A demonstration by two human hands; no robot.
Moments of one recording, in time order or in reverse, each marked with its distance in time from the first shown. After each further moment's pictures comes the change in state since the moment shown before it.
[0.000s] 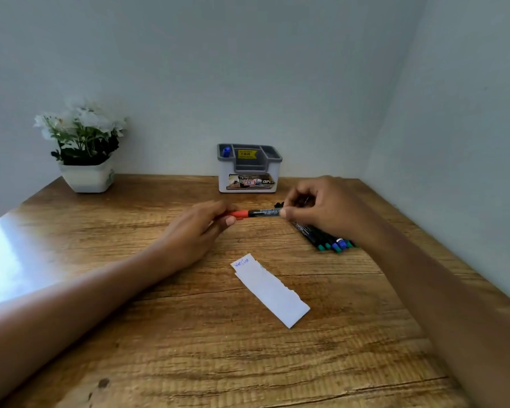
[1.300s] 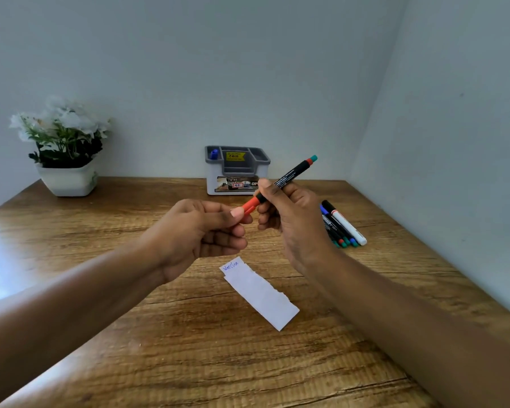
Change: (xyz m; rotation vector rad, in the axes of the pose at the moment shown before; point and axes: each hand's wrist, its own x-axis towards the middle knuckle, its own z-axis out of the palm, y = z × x) left_hand -0.012 0.050 -0.024 -1.170 -0.163 -0.408; right_hand -0.002 -0.023 0.049 1.093 0.311 0.077
